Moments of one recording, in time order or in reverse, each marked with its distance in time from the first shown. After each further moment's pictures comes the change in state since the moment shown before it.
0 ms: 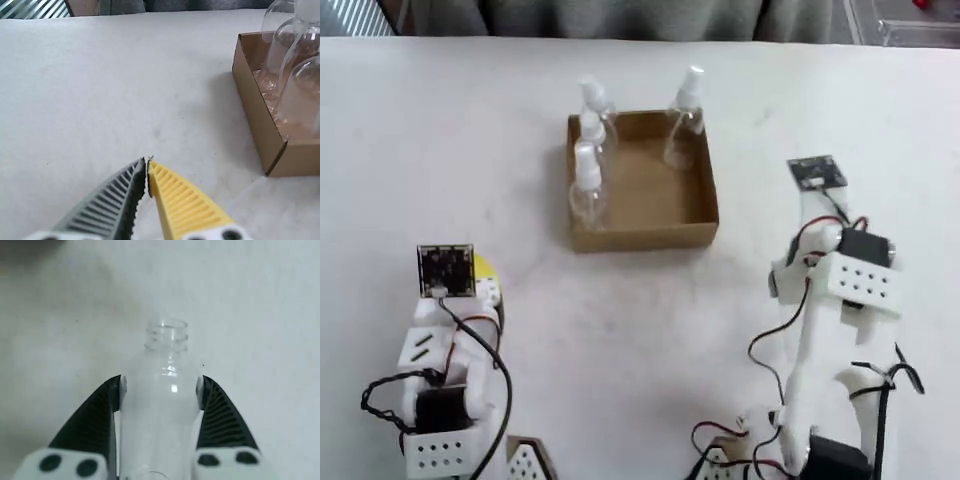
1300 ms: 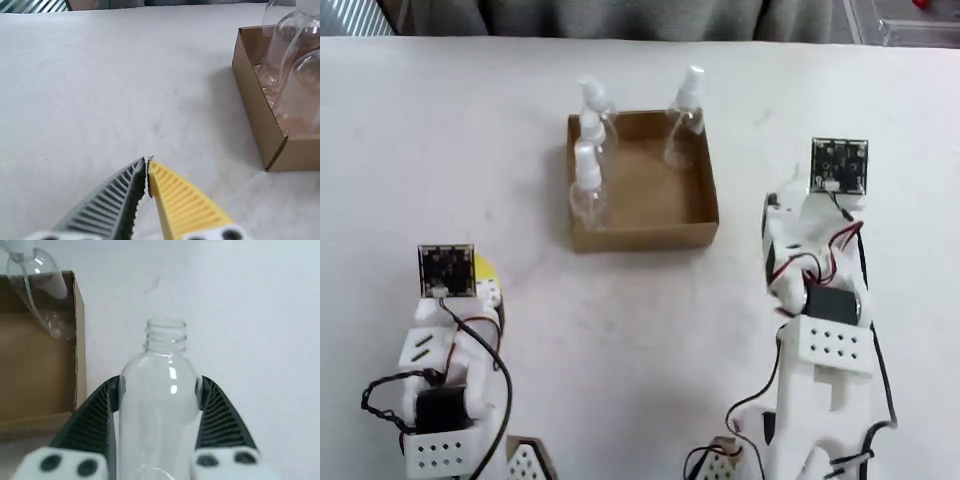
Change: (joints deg) left arm 0.0 0.0 0.0 1.1 0.0; right arm -4.7 -20.9 19.0 -43.2 -18.0
